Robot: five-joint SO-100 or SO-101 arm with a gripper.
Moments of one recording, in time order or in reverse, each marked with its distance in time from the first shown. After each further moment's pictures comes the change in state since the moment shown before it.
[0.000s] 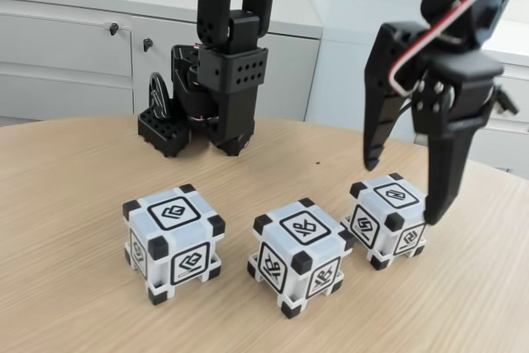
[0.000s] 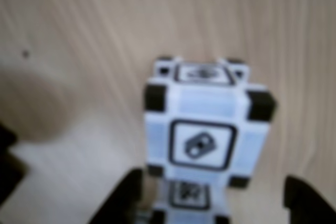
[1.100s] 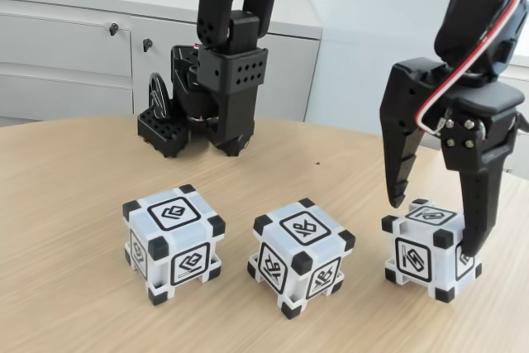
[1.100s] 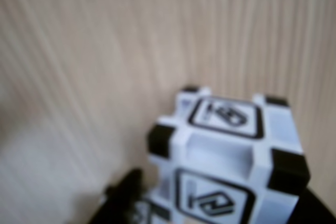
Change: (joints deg) arm 0.0 -3.7 0.0 -11.1 -5.5
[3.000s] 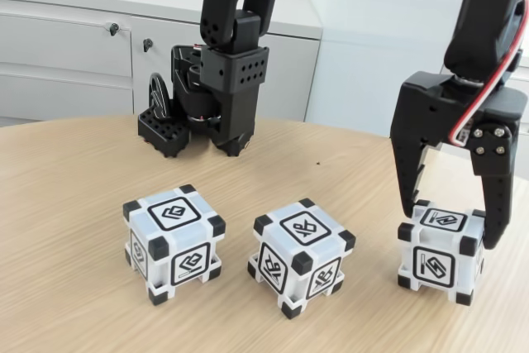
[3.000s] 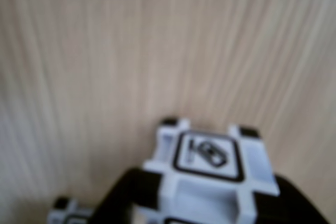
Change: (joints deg) arm -4.0 -1.7 7.3 -0.3 -14.4
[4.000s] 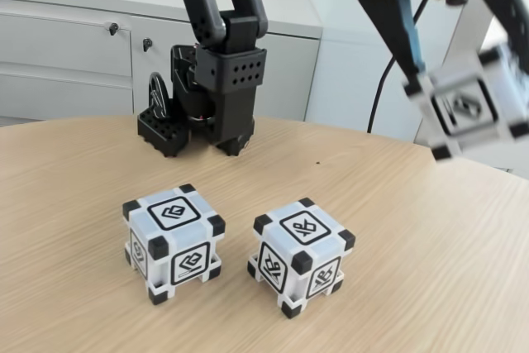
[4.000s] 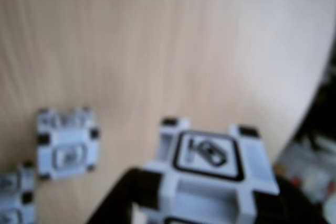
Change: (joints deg) arm 10.1 43.9 1.5 1.1 -4.6
